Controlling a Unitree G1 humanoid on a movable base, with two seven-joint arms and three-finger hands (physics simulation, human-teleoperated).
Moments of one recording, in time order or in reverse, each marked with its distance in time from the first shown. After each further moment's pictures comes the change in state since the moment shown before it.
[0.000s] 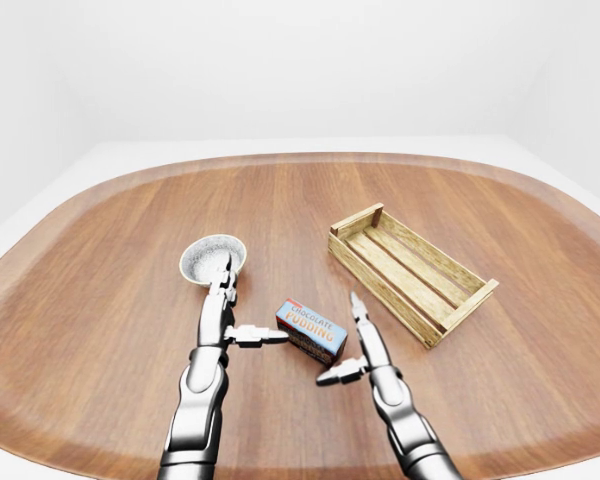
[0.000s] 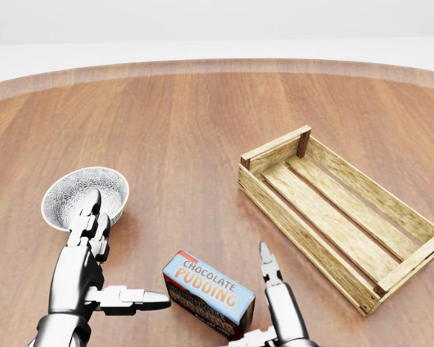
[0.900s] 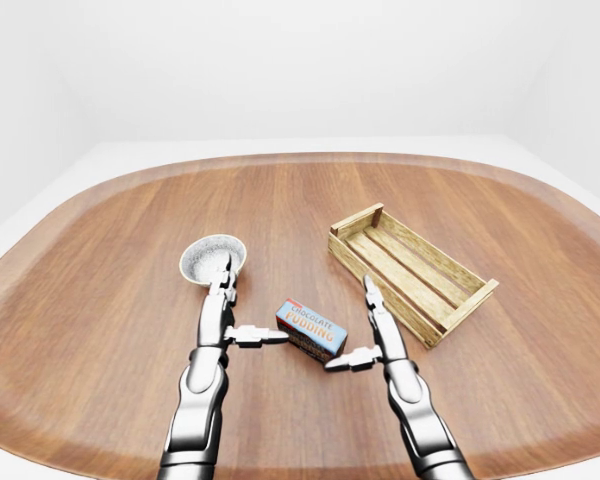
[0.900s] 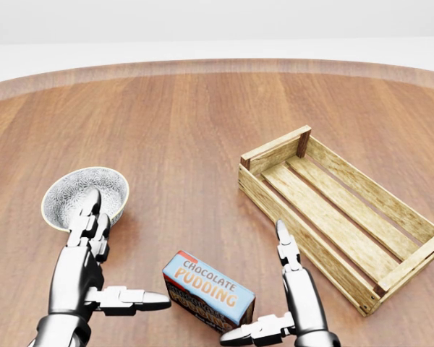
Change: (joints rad) left arm 0.002 0.000 -0.001 0.001 0.003 -0.006 0.000; right arm 0.058 -0.025 -0.039 -0.217 0.087 0.000 0.056
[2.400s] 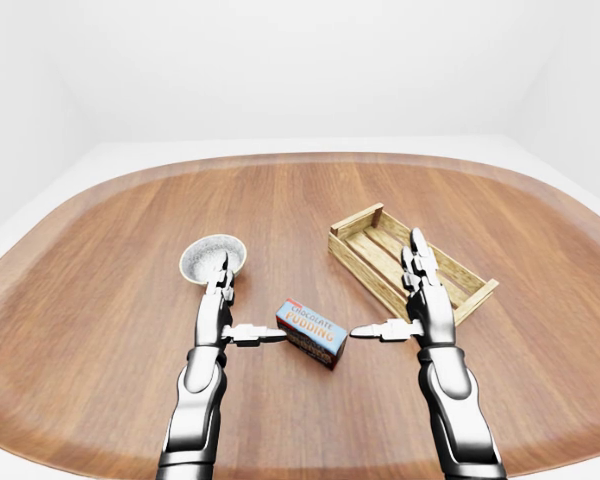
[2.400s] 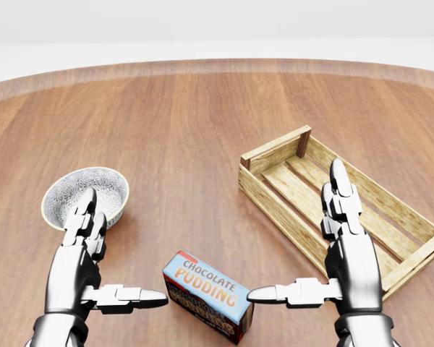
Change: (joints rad) left arm -0.001 0.001 0.011 -0.009 -0.015 0.003 0.004; right arm 0.052 -0.018 -0.097 -0.418 0.163 0.000 0.043
